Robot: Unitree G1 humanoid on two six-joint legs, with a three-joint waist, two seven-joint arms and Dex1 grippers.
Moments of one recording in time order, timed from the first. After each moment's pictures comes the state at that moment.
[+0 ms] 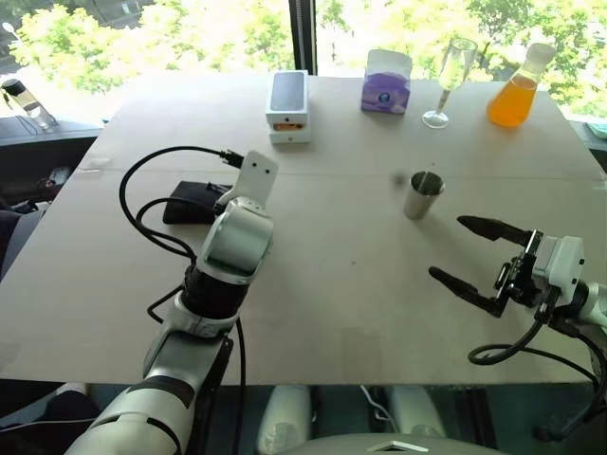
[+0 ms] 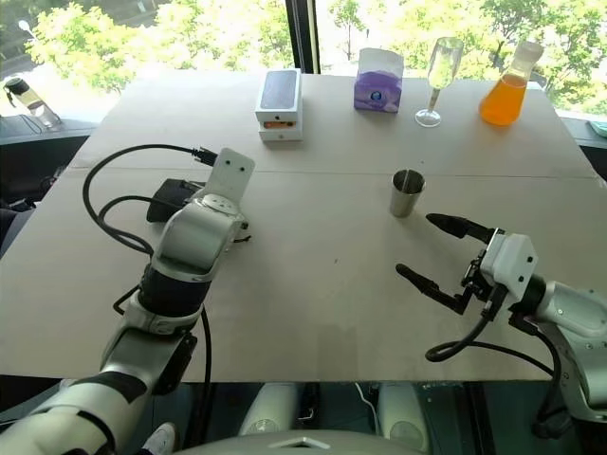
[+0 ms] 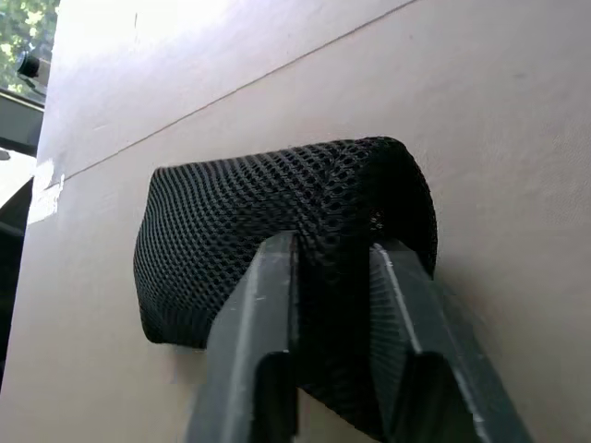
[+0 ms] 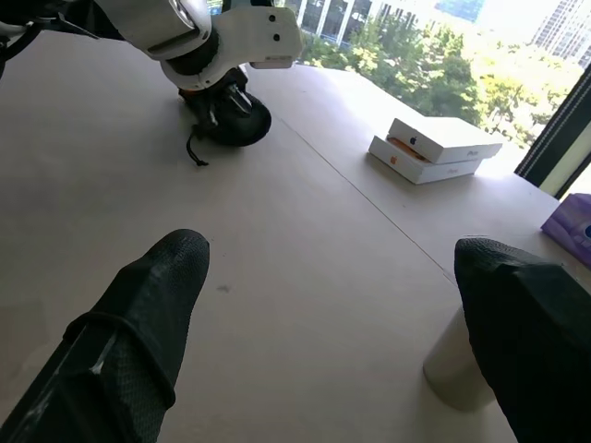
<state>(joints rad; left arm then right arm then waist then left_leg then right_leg) -0.76 0.37 -0.26 -0.18 0.09 1.56 0.19 0.11 -0.68 -0.21 -0.45 0.51 0.00 0.93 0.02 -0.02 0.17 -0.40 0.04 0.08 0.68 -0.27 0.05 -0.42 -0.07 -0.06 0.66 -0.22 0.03</state>
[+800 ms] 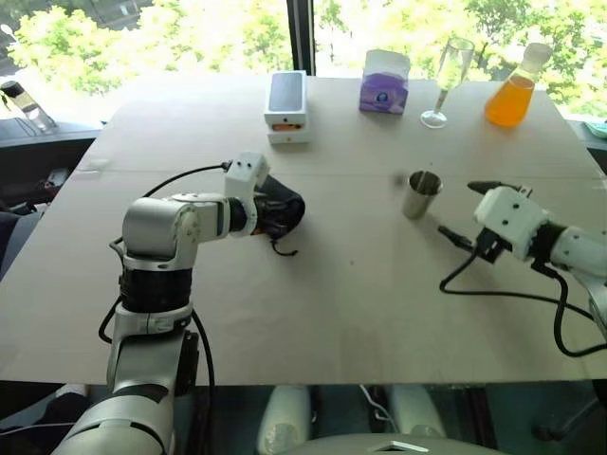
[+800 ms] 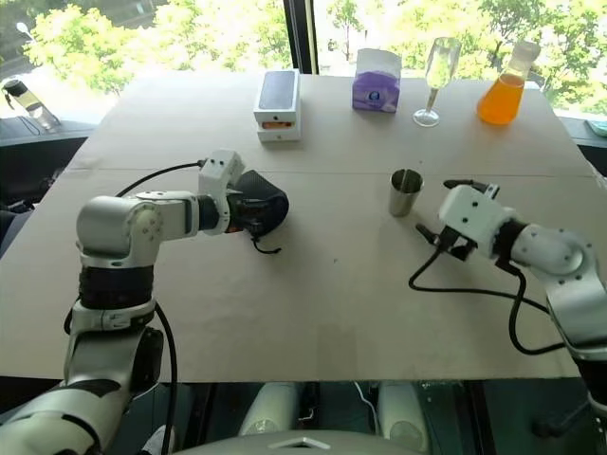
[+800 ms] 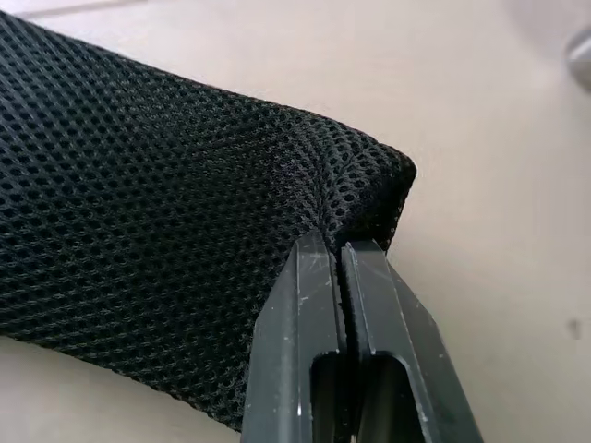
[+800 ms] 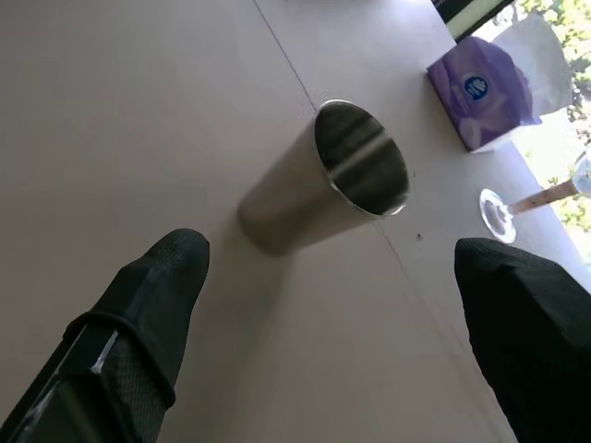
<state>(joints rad) -0.74 0.50 0.10 -0.03 -0.40 1.39 -0.55 -0.30 -0.88 0.01 -0.35 0.09 0.37 0.70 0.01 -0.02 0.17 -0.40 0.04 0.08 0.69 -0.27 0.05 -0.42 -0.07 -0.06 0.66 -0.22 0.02</state>
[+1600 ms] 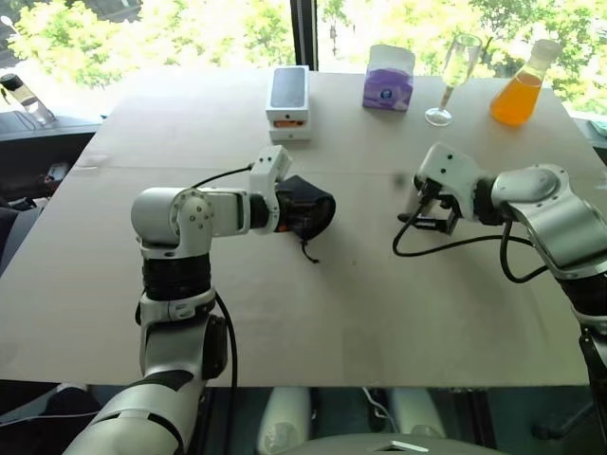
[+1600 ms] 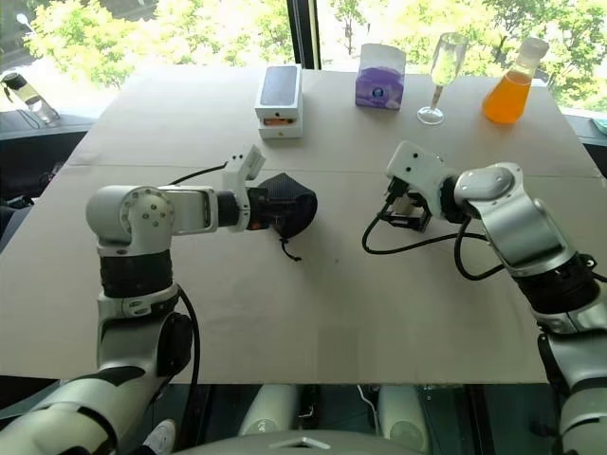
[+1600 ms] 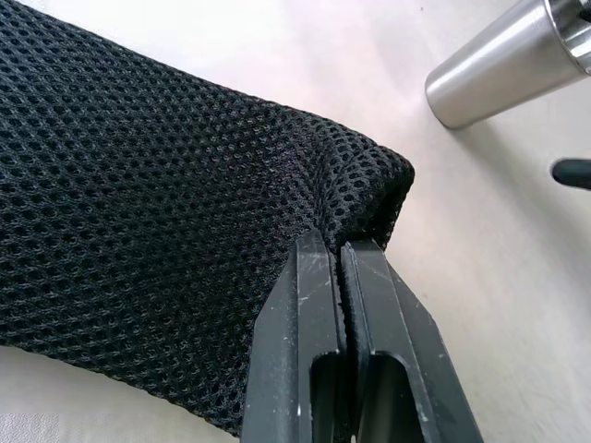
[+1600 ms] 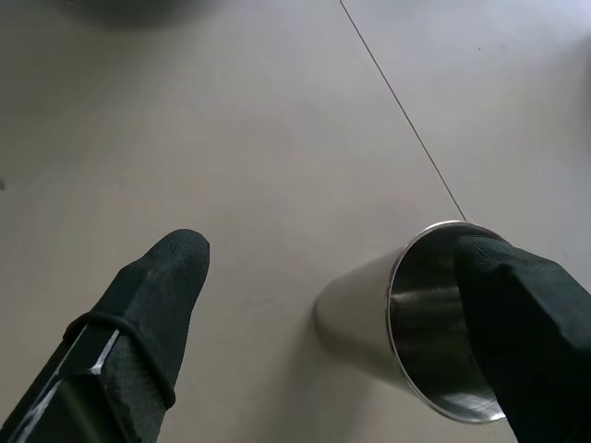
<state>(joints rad) -0.81 0.35 0.19 -0.07 -0.51 1.56 -0.44 -0.78 -0.75 0.32 -0.15 0.09 0.84 0.87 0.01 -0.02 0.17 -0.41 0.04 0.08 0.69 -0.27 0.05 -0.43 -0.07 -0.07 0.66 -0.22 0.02</state>
